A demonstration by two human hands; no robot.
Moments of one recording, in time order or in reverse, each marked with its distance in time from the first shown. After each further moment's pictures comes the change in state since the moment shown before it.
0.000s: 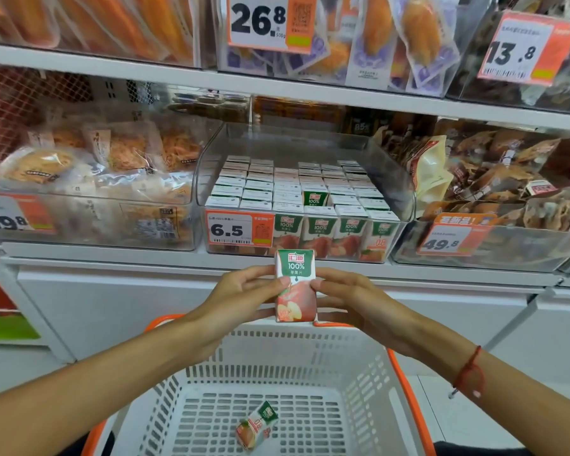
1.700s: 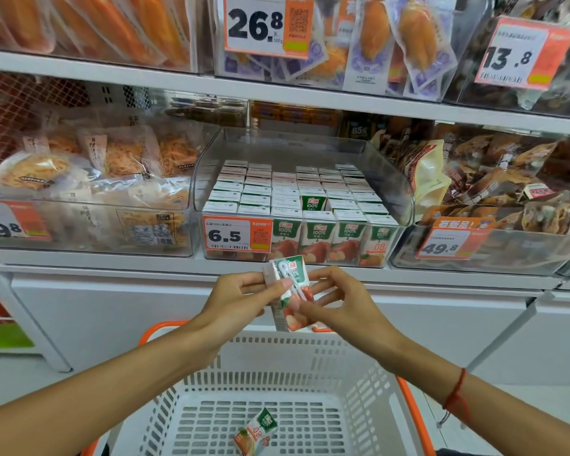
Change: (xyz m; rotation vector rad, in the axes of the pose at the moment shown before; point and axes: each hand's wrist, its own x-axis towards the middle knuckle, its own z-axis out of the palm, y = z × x) left_hand 0.011 -0.007 -0.002 0.198 0.163 0.029; right_hand 0.005 0.008 0.020 -0.367 0.387 -0.153
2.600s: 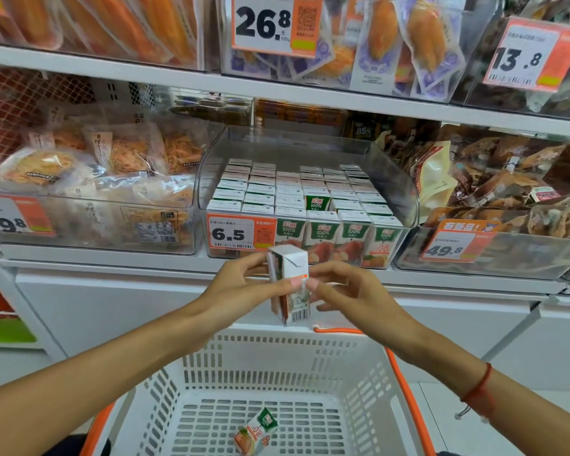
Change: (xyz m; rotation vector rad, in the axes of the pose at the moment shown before) left_hand 0.000 0.016 -0.011 0.071 -0.153 0.141; right_hand -0.001 -0.012 -0.016 0.115 -0.149 -0.121
